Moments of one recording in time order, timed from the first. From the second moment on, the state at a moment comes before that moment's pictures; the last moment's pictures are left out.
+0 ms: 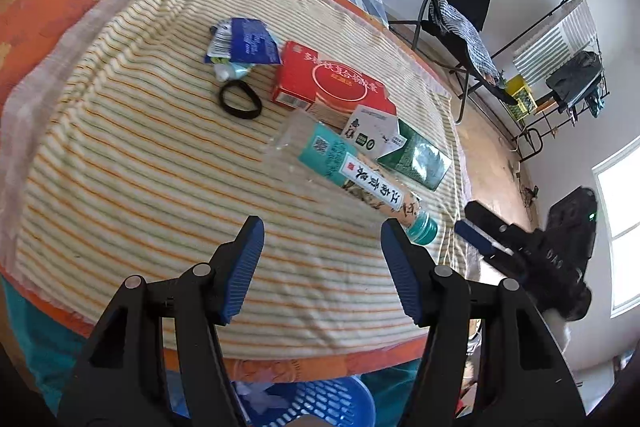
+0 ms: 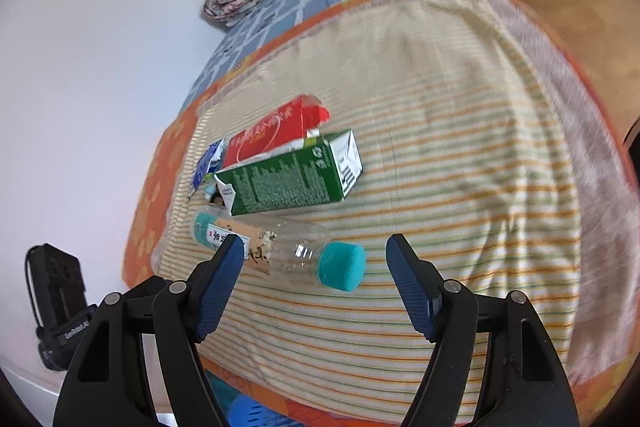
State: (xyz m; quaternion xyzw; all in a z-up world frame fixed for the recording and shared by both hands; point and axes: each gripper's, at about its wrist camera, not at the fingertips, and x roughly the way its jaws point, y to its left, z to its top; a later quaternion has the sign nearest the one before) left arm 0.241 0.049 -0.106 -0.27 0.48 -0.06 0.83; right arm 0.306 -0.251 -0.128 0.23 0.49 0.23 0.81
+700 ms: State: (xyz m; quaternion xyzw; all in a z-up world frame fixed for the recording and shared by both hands) left arm 0.264 0.064 -0.122 -0.32 0.48 -0.02 0.82; right arm 0.278 -0.200 -0.133 0.24 0.51 0.33 0.76
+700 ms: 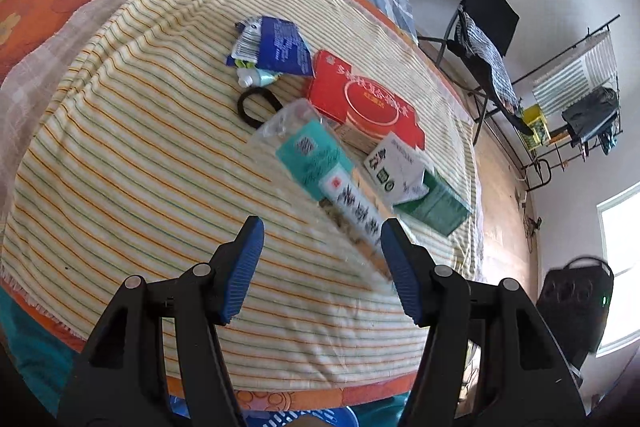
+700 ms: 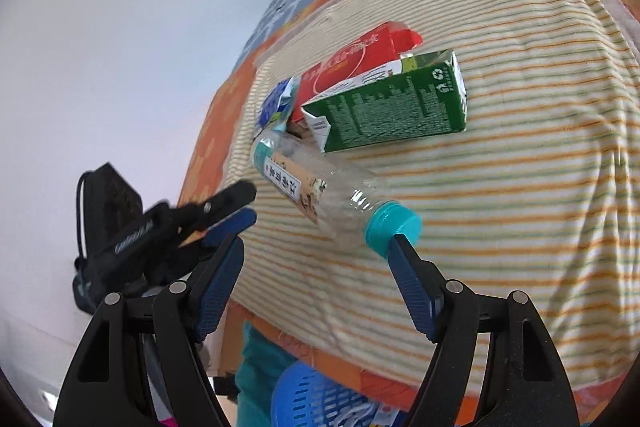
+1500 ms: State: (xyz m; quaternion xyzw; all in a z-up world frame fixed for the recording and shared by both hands) left arm 0.301 0.042 -0.145 -0.30 0.50 0.05 0.81; right arm 0.372 -0.193 -0.113 0.12 0.48 0.25 0.83
